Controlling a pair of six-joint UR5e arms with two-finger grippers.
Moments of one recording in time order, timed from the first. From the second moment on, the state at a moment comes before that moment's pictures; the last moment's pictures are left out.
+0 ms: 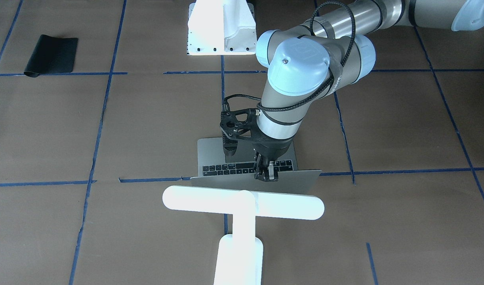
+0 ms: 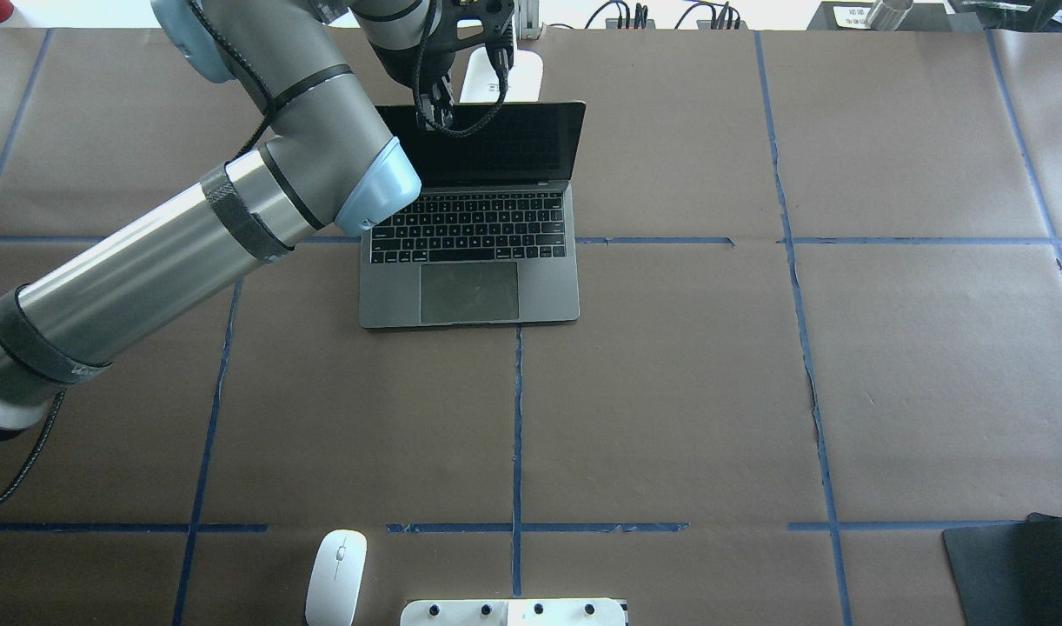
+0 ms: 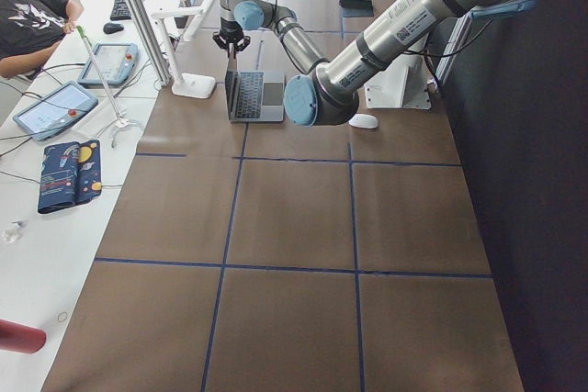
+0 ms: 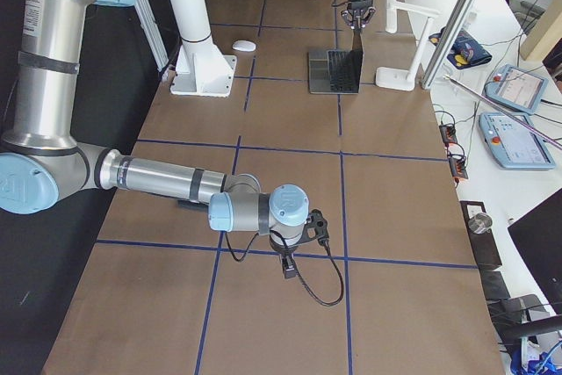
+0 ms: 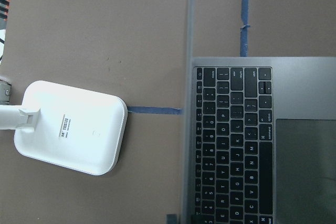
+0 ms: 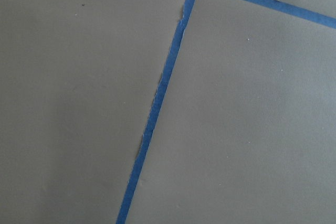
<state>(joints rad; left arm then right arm) -0.84 -2.56 -1.34 -1.65 -2.04 0.51 1.50 -1.77 1.62 -1.40 2.34 -0.23</state>
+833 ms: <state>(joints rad) -0.89 -2.47 -1.48 -1.67 -2.04 0.52 1.50 -1.77 1.62 -1.40 2.34 -0.23</state>
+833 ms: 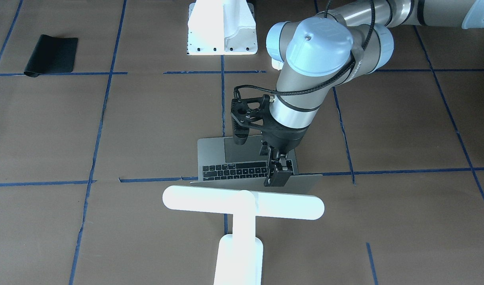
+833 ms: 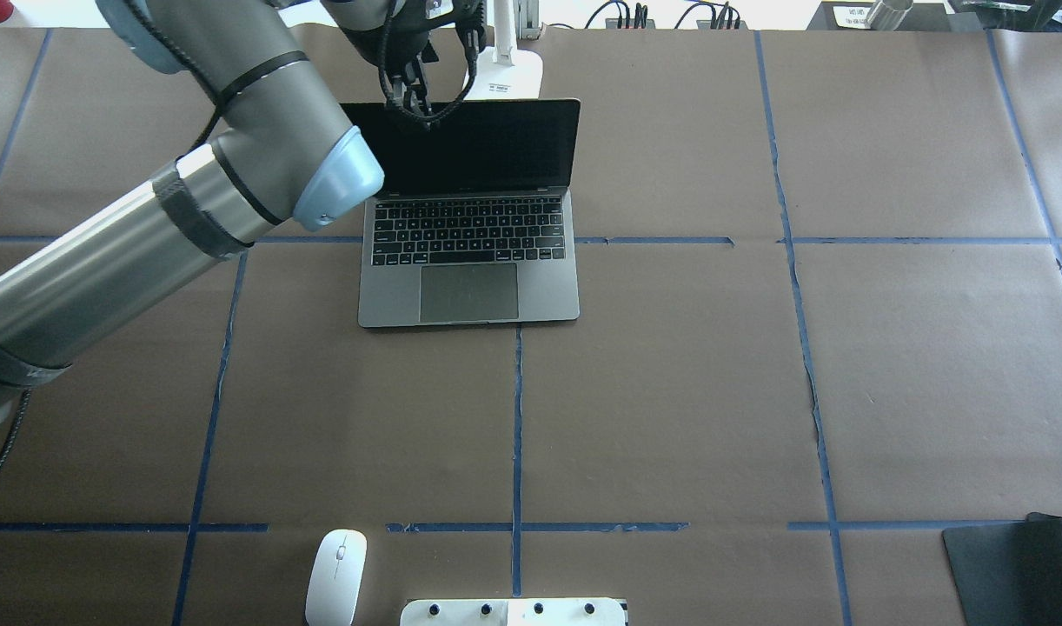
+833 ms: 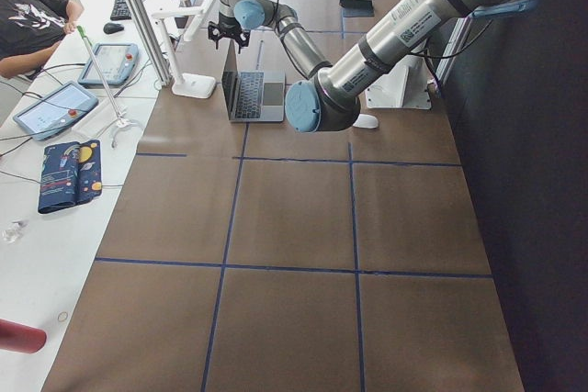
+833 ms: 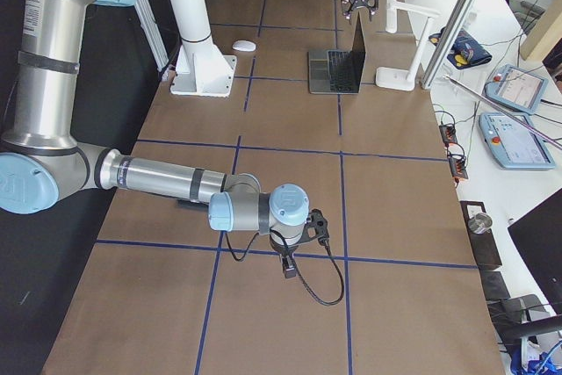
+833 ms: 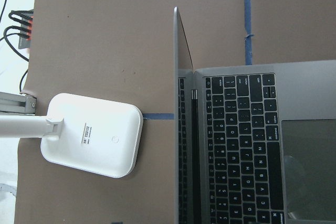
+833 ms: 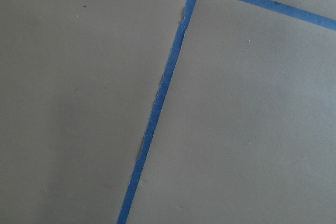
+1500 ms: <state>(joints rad) -1.00 -2.11 -1.84 -1.40 -2.13 0.55 1.50 -1.77 1.67 -1.40 2.35 -0.11</state>
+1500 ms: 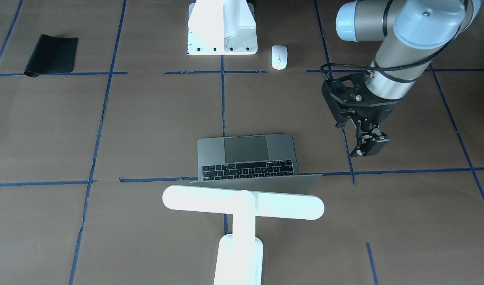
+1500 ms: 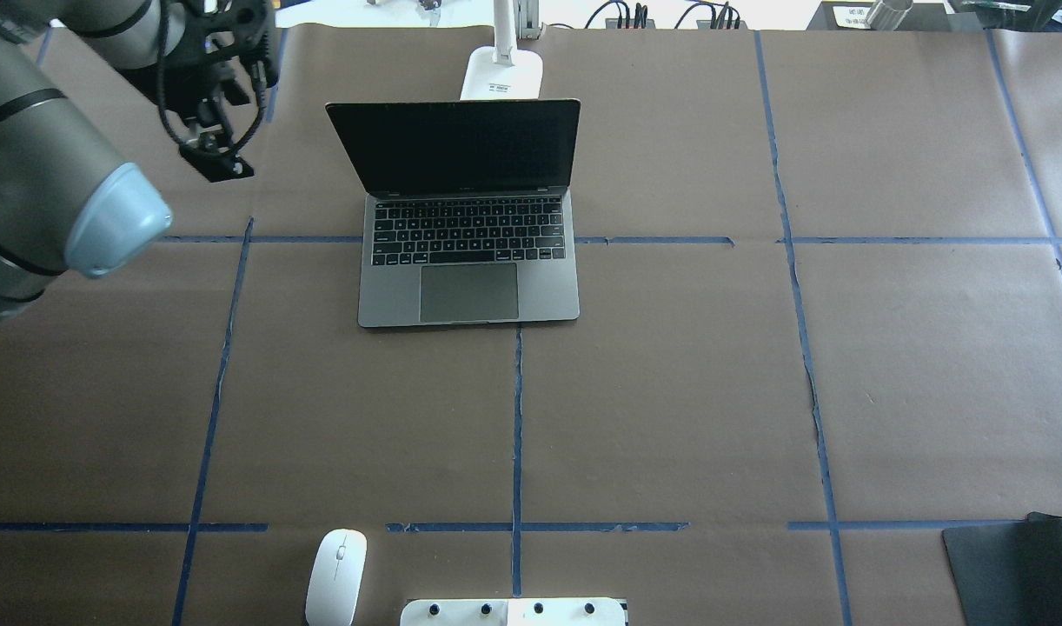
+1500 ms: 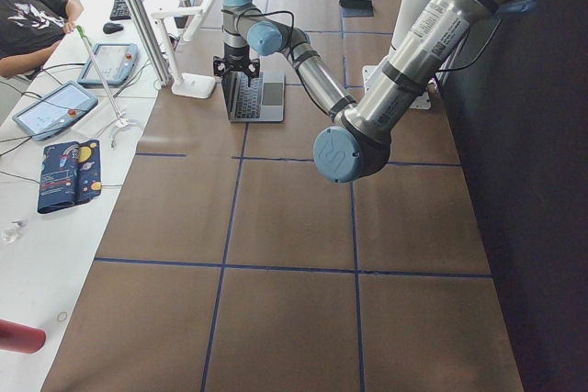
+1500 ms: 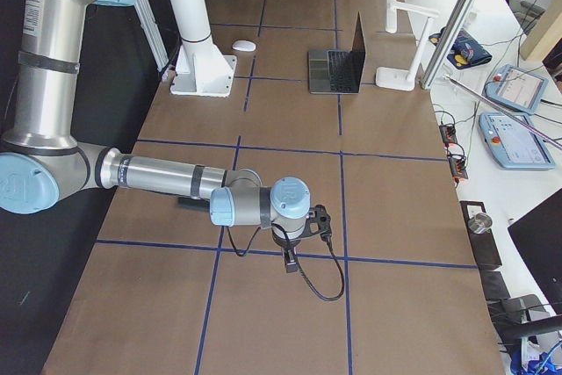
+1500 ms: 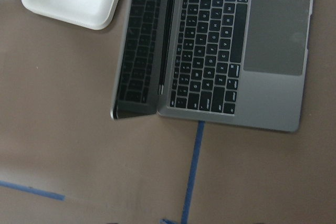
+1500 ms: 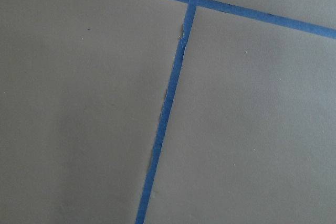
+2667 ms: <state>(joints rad) -1.36 -1.50 -1.95 -1.35 -2.27 0.25 1.39 -1.83 1.98 -1.38 2.45 0.23</state>
